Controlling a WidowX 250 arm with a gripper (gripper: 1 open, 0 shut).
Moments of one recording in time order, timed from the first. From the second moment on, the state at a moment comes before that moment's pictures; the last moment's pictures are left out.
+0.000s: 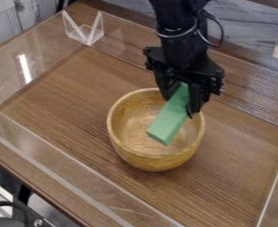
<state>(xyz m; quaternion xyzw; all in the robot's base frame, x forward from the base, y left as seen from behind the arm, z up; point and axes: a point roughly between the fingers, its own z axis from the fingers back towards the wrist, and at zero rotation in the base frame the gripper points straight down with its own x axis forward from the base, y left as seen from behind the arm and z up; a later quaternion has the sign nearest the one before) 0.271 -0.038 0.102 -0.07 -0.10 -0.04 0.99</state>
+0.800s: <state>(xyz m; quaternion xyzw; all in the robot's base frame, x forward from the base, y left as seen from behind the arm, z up) 0.266 -0.027 0.097 -0.08 -0.09 -0.04 0.99</state>
